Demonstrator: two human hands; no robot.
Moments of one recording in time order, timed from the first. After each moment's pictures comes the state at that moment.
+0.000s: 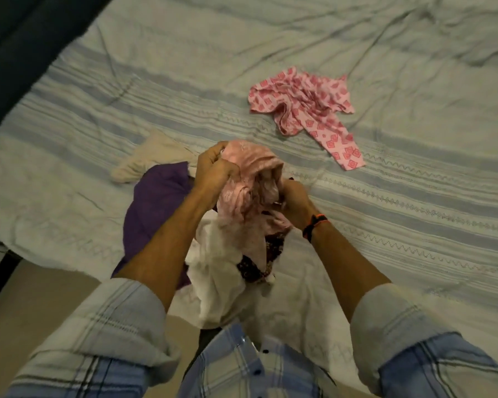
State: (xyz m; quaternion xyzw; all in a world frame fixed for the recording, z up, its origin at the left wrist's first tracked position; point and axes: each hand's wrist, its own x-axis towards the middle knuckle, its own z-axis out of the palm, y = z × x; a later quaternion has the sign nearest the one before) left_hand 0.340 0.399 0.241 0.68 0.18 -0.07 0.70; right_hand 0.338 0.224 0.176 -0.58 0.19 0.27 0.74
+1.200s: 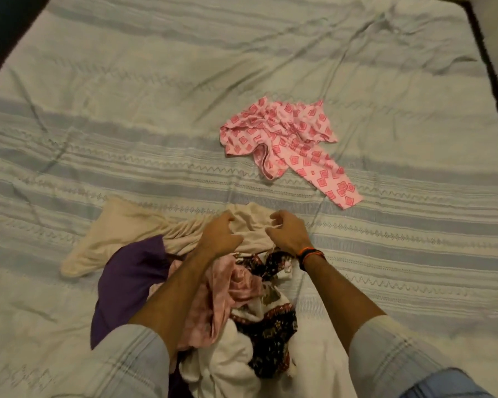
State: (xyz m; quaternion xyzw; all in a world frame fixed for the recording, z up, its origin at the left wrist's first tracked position) left_hand 0.500 0.421 0.113 0.89 0.05 -0.31 0.34; right_hand 0.484 0.239 0.098 -0.87 0.18 0.22 0.40
